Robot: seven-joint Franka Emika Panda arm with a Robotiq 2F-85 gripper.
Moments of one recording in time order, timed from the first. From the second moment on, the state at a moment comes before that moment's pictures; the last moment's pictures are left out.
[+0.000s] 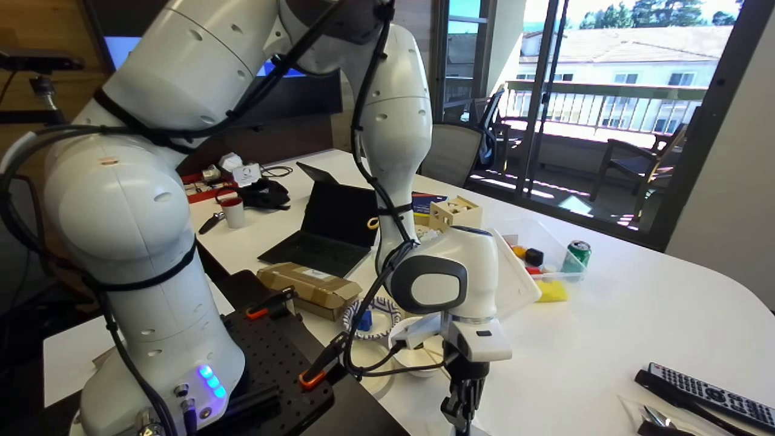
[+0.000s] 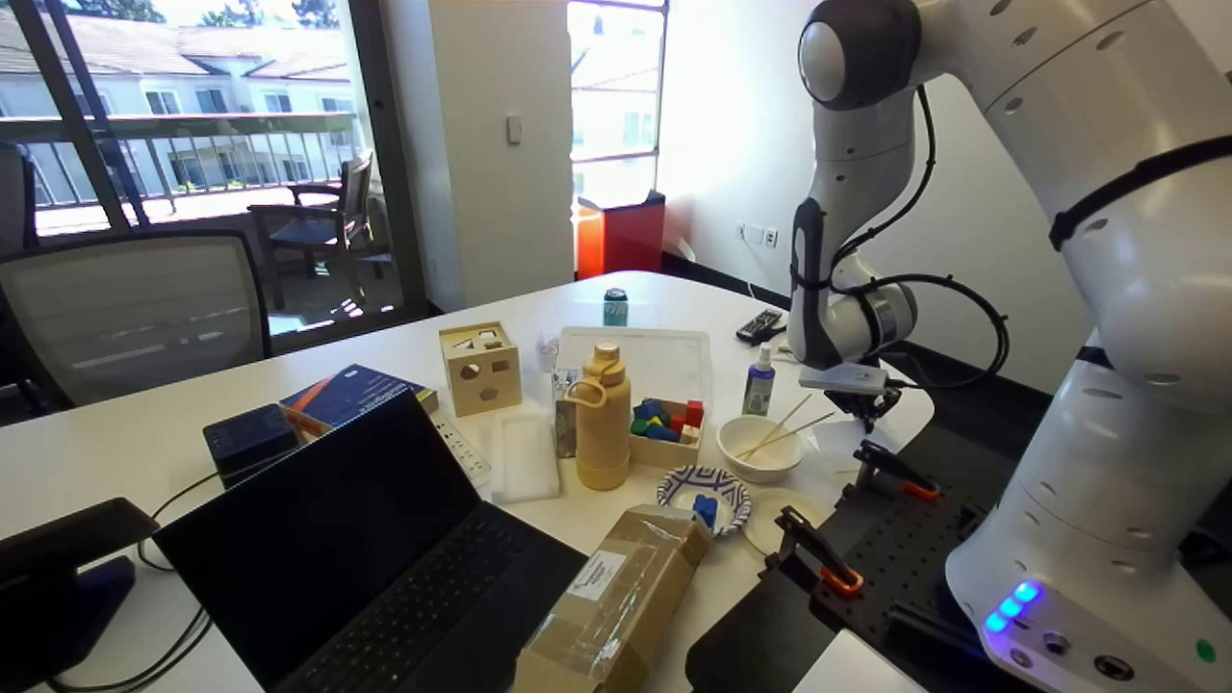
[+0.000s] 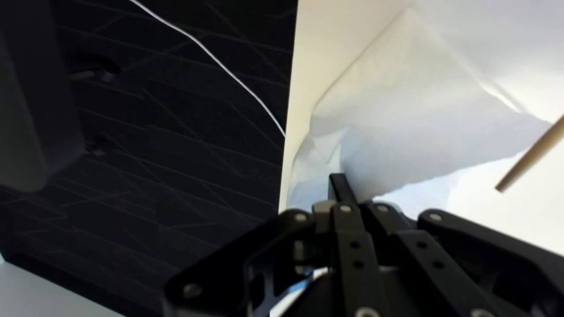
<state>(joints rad) -0.02 0.79 -0.56 -2.43 0.14 2.99 0.81</state>
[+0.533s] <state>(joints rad) -0.01 0.83 -0.57 -2.39 0.15 2.99 0.81</state>
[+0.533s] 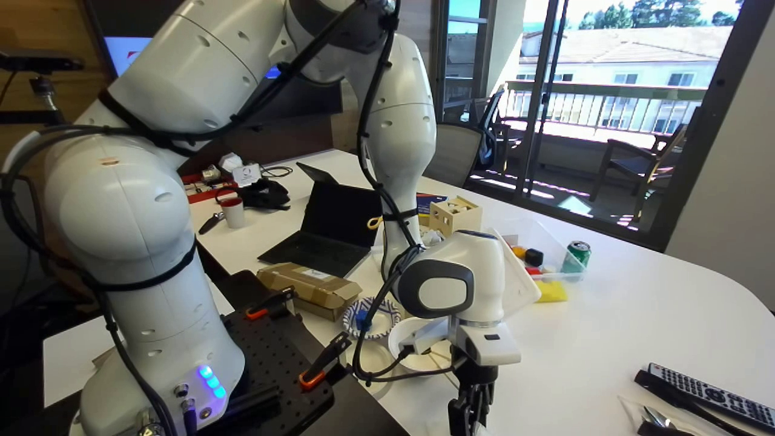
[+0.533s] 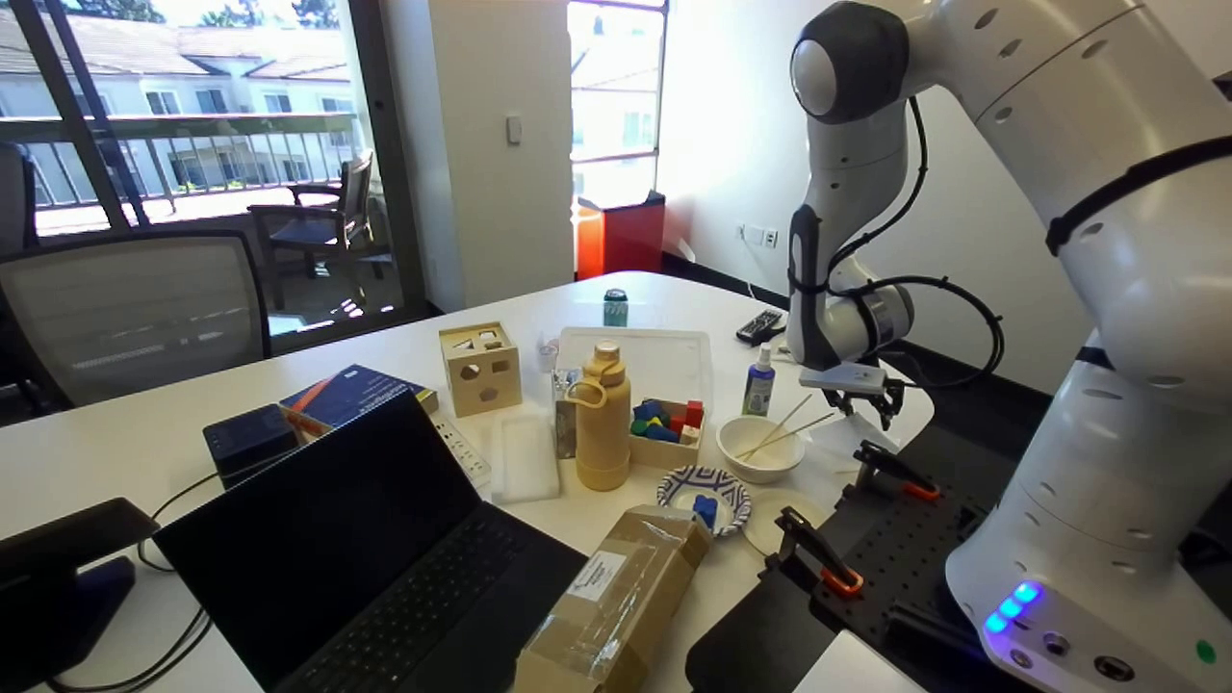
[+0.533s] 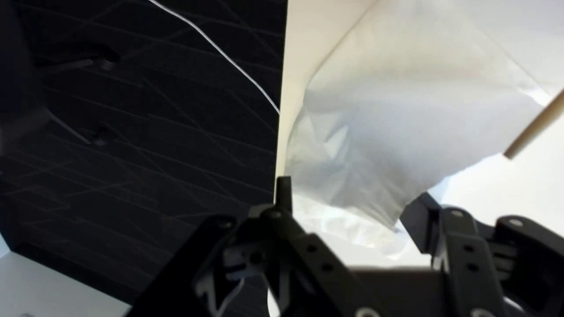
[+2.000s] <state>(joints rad) -0.15 0.86 -0.52 -2.35 0.26 2.98 0.81</state>
